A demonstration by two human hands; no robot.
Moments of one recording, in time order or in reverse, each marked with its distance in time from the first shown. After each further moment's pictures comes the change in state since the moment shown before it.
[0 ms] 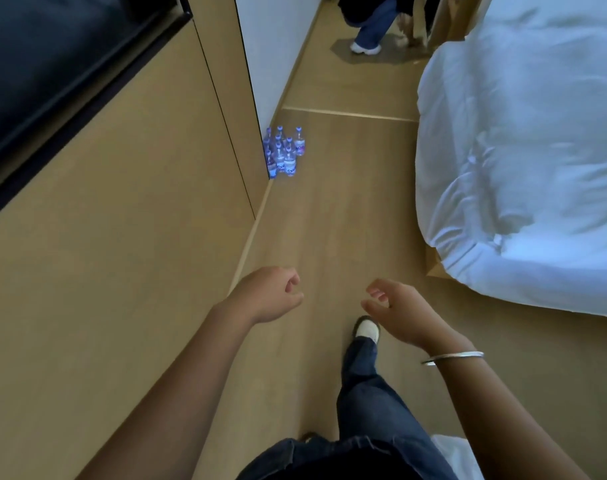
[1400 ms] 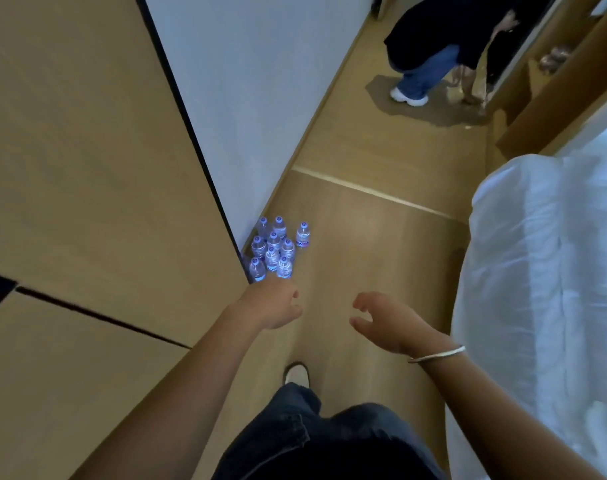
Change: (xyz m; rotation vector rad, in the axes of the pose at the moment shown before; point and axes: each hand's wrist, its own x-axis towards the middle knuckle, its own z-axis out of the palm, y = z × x) left_hand 0.696 -0.062 -0.309 0.030 -0.103 -0.145; right_hand 0.741 -0.063 -0.274 -0.328 -0.283 -0.086
